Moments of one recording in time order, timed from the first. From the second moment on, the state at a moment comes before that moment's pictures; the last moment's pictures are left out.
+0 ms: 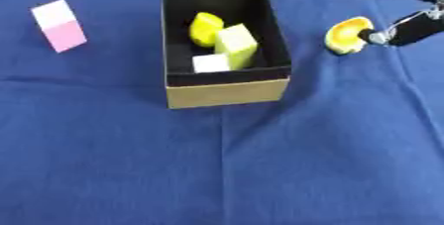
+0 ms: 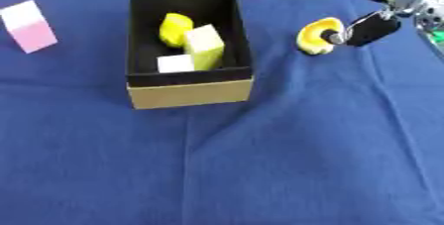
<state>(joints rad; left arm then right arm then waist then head) -0.14 0.33 0.15 -1.98 0.06 -0.26 0.36 -0.59 -1.05 0.08 -1.65 0.61 0.12 0.44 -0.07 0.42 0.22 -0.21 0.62</state>
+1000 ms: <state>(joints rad) -0.14 0.30 0.15 -1.98 0.05 -0.26 0.37 -0.60 -1.03 0.07 -1.55 0.71 0.14 0.37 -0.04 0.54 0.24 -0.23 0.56</state>
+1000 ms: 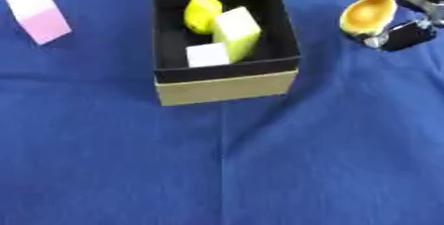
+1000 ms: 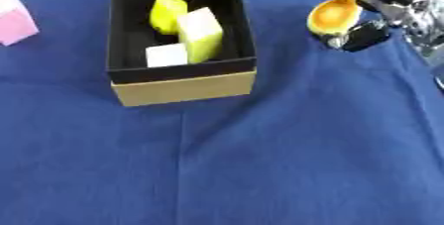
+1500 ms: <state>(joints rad) -0.14 0.29 0.15 -1.98 0.04 -0.26 0.37 -0.60 -1.04 0.05 -1.54 0.74 0.14 0.36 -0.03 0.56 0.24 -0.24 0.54</state>
